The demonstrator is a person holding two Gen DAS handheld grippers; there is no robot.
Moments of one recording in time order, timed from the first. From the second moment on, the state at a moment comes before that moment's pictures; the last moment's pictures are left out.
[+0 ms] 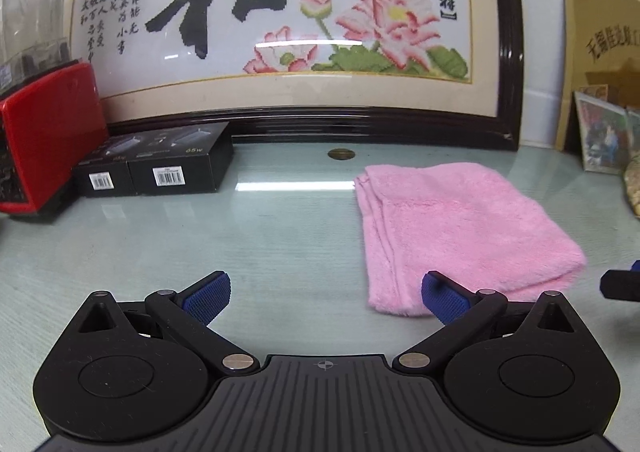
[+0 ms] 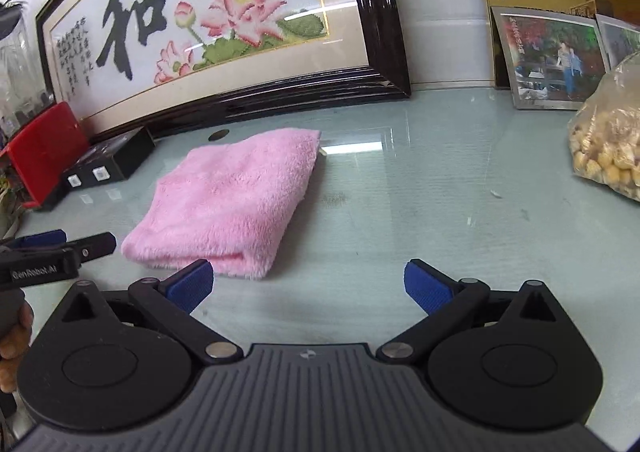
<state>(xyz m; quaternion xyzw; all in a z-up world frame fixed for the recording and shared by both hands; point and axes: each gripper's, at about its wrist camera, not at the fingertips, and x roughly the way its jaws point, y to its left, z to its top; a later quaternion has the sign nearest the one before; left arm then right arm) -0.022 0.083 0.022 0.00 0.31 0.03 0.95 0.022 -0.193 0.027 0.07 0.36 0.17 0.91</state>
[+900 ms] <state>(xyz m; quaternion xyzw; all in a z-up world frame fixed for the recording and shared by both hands) -0.016 0.035 -0.001 -0.01 0.35 0.05 0.93 0.021 -0.172 0.013 -0.04 0.37 0.14 0.92</state>
